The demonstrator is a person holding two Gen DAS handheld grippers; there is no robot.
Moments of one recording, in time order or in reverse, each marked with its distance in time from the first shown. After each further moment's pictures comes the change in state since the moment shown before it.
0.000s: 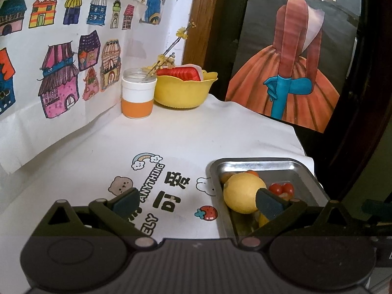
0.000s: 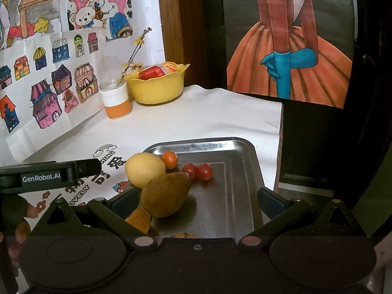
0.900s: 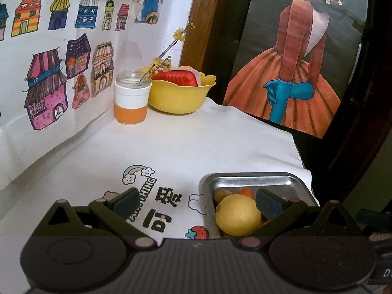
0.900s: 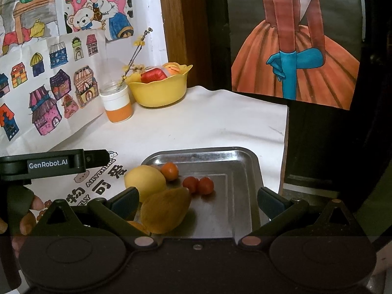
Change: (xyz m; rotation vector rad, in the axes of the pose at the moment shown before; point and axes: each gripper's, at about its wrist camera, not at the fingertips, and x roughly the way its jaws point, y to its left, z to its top) left arm 0.016 -0.005 0.029 -0.029 0.021 -0.016; right arm 0.010 -0.005 0.025 -0.007 0.024 0.022
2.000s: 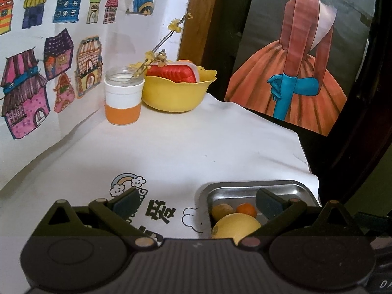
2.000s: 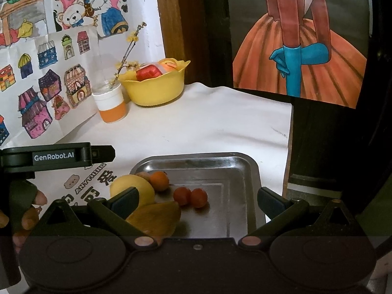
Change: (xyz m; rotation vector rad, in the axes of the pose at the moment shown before) left arm 0.037 -0.009 0.022 -0.004 0.042 0.014; right arm 0.032 -0.014 0.017 0.002 0.026 0.023
